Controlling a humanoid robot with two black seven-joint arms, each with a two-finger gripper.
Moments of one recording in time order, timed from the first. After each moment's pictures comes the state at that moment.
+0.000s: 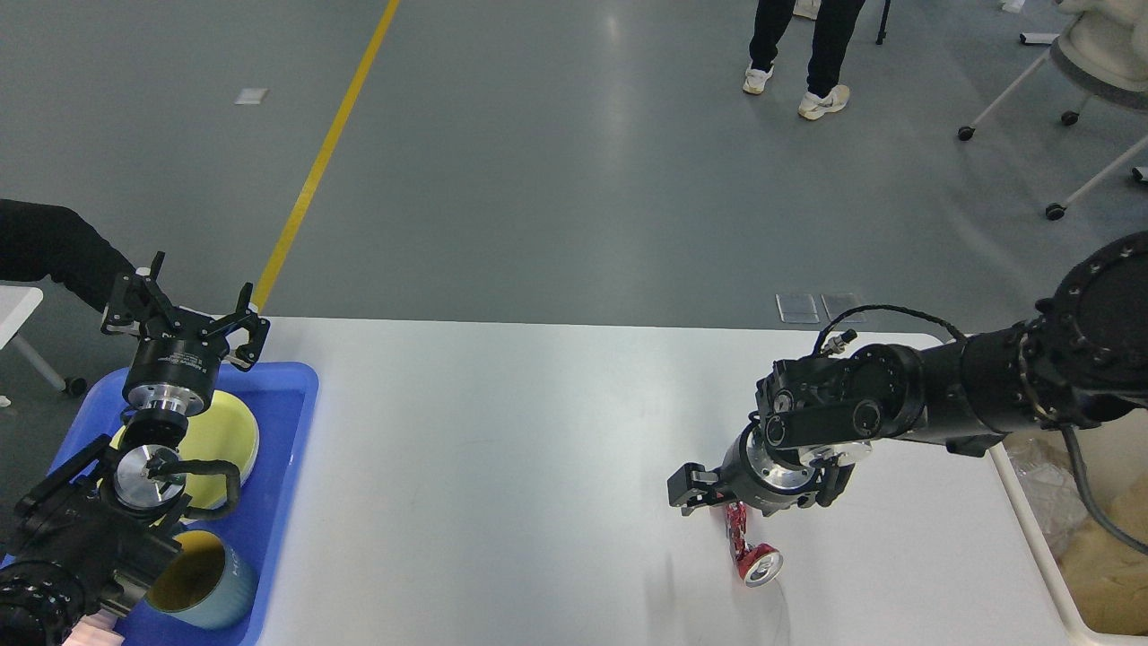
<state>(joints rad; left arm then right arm) -0.61 0.26 -1.01 -0.36 -0.12 -0.57 -0.38 1.40 -0.10 -0.90 1.15 -0.23 0.23 -0.28</state>
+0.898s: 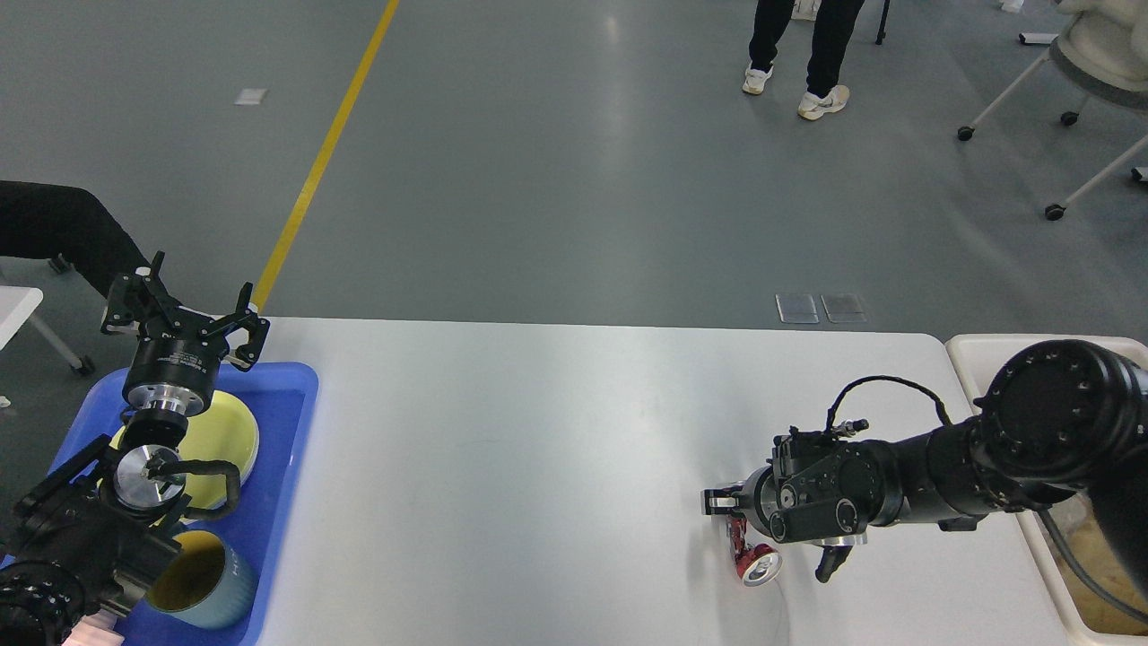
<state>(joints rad) -0.61 0.26 -1.01 -0.36 -0.12 -0.57 -0.38 1.23 -0.05 -0.97 1.07 -0.33 -0.14 -0.27</state>
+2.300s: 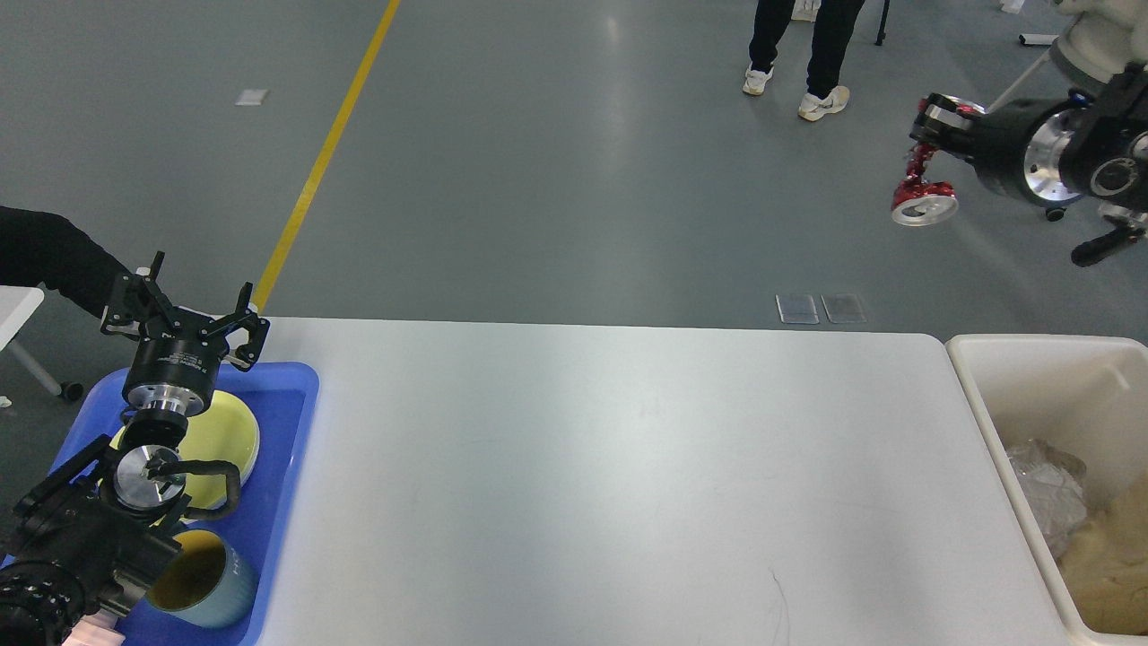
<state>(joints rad) -0.61 0.26 -1.01 -0.36 -0.12 -0.57 -0.38 1.70 -0.81 -0.58 1.22 -0.49 -0.07 -0.23</state>
